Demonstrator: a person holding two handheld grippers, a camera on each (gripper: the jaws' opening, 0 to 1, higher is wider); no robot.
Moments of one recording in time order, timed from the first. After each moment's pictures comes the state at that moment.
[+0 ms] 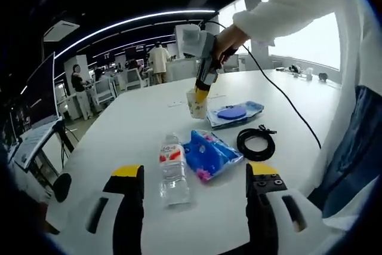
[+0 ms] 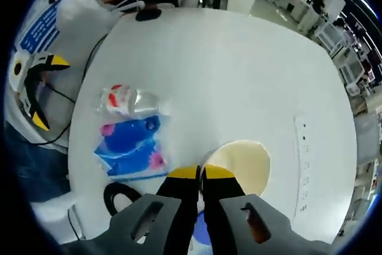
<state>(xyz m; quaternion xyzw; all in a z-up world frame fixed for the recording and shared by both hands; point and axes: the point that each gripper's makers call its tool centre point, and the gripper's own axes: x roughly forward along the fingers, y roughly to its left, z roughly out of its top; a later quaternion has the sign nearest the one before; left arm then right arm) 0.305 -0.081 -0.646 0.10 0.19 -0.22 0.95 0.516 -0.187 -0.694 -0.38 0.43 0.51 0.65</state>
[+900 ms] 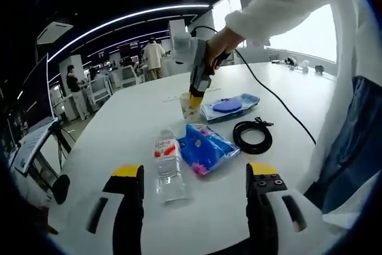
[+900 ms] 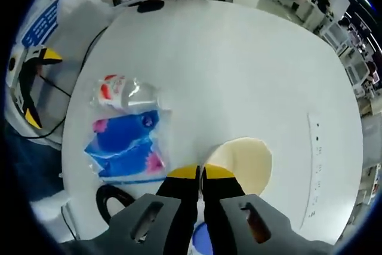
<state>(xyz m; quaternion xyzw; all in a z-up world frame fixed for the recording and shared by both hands) 0.302 -0.088 -0.657 0.11 0.21 -0.23 0.94 0.512 -0.186 -0.722 -0.38 0.43 0.52 0.64</state>
